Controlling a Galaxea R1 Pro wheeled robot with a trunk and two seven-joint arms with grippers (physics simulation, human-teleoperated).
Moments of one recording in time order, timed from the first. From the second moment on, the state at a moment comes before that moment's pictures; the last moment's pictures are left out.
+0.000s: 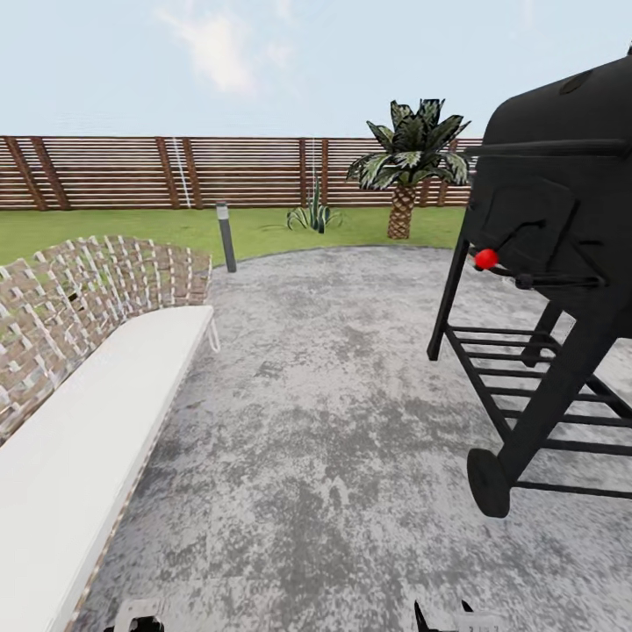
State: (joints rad) left arm -0.40 0.18 0.23 -0.08 -0.09 -0.34 -0.20; right arm -0.33 -0.02 -0.75 -0.05 0.69 -0.82 0.09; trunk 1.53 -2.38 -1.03
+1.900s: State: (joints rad) left arm -0.40 0.18 0.23 -0.08 -0.09 -0.34 -0.20; right arm -0.33 -0.02 -0.75 -0.05 0.69 -0.82 0.09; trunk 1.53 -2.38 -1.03
